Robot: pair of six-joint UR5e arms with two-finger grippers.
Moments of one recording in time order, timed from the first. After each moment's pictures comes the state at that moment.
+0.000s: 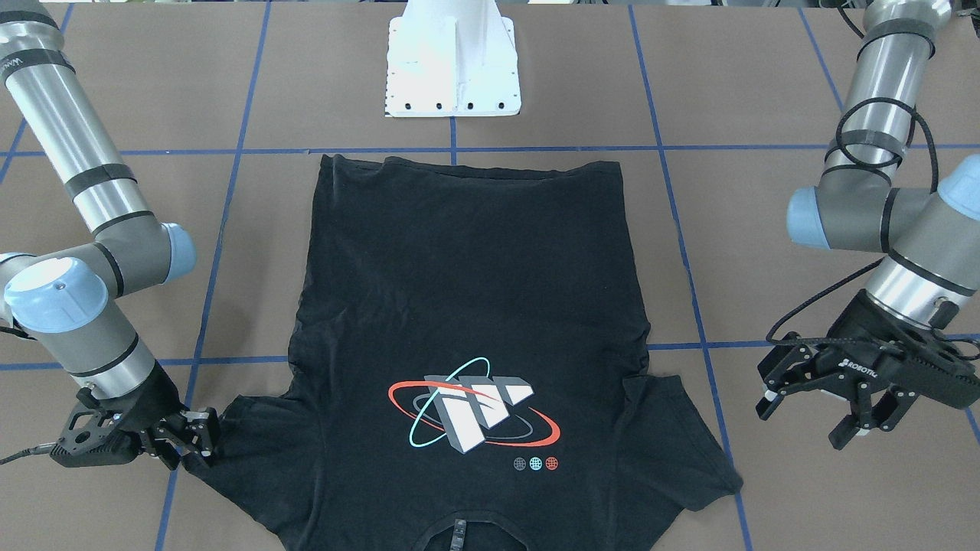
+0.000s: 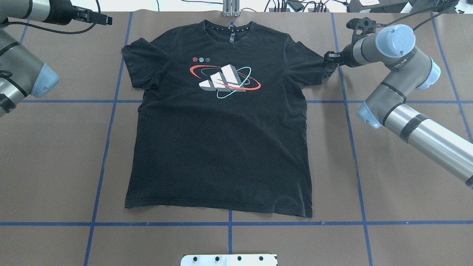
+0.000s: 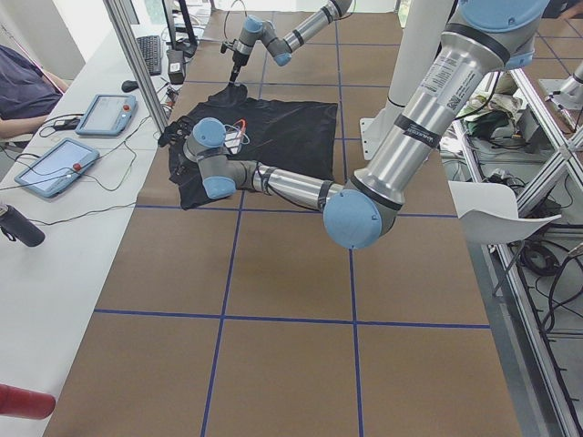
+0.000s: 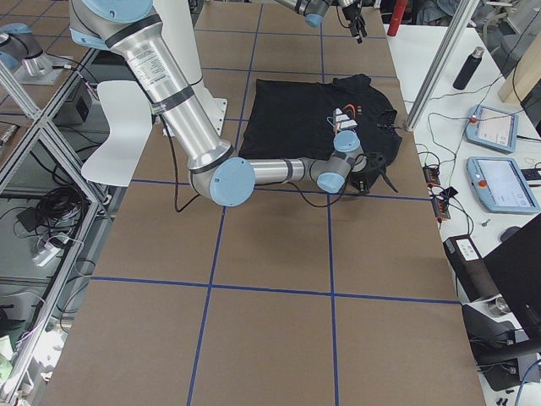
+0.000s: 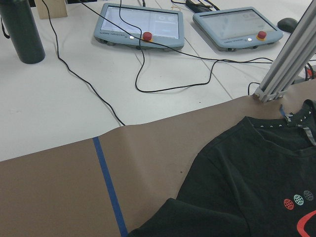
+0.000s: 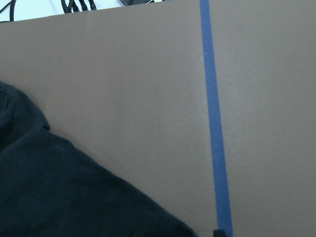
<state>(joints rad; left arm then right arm) -1.11 -2.12 -1.21 -2.61 -2.04 -0.71 0.93 -0.98 0.98 -0.62 1.86 1.04</state>
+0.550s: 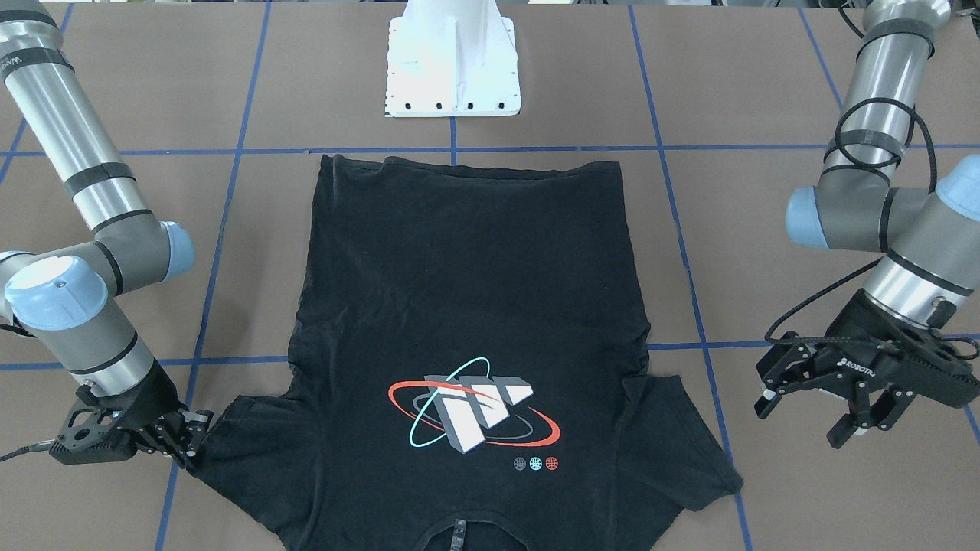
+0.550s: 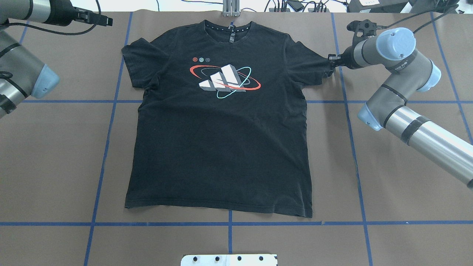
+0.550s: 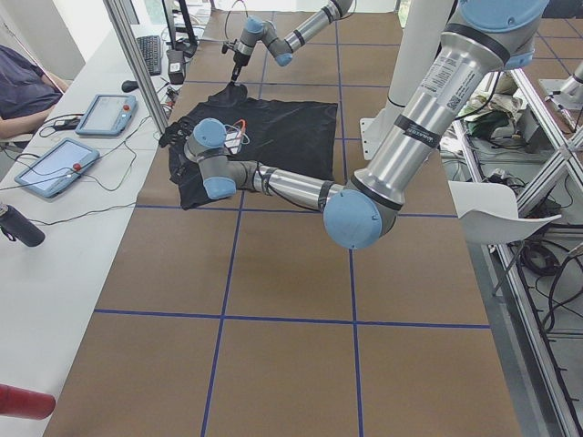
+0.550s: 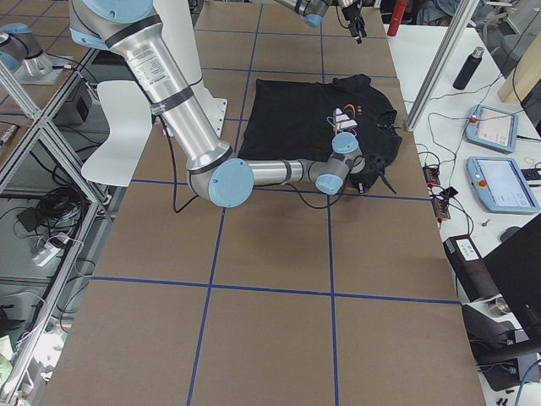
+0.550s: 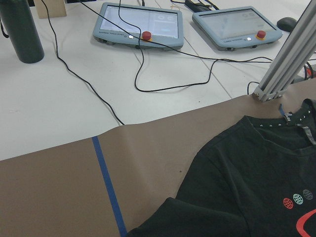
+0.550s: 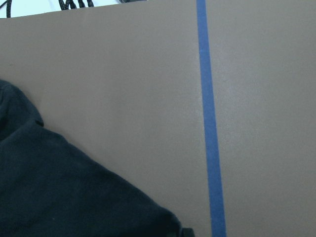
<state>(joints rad) -1.11 -2.11 -1.22 -2.61 -2.04 -0.71 0.93 -0.99 0.99 -0.61 1.85 1.03</state>
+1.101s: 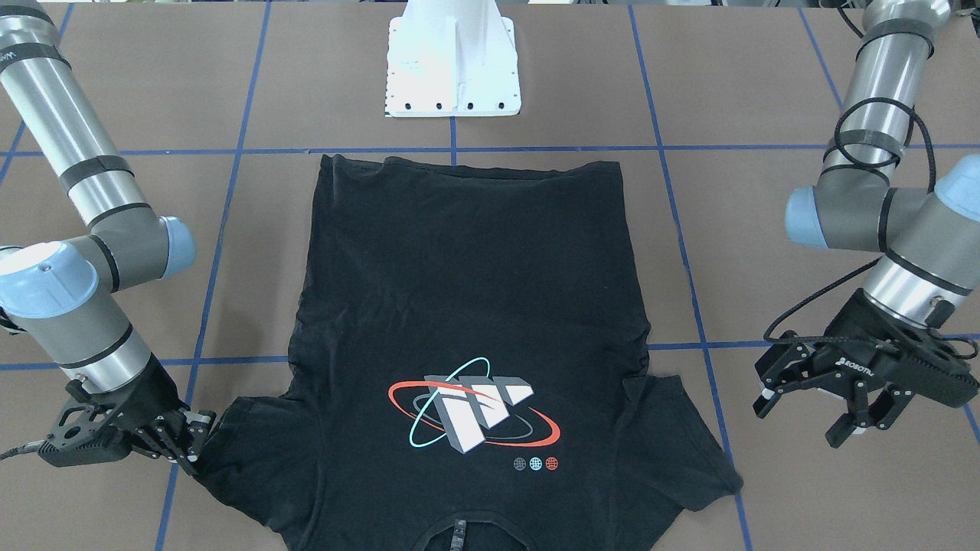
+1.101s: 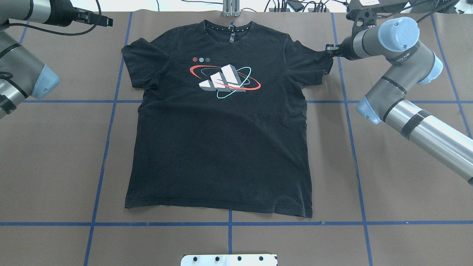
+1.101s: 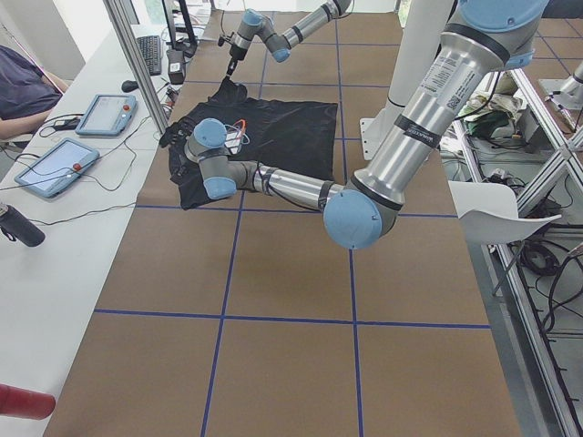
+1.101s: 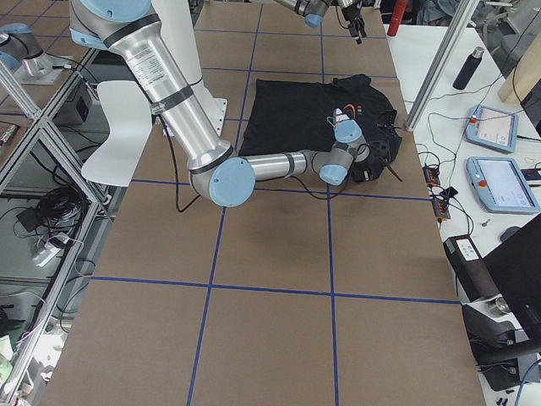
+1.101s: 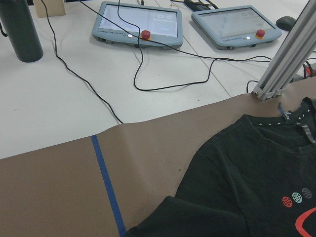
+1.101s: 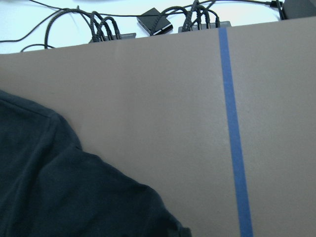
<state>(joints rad) -1.11 -2.11 -1.22 -2.61 -2.04 -0.71 0.95 -0.97 1.07 -0.64 1.87 1.04</state>
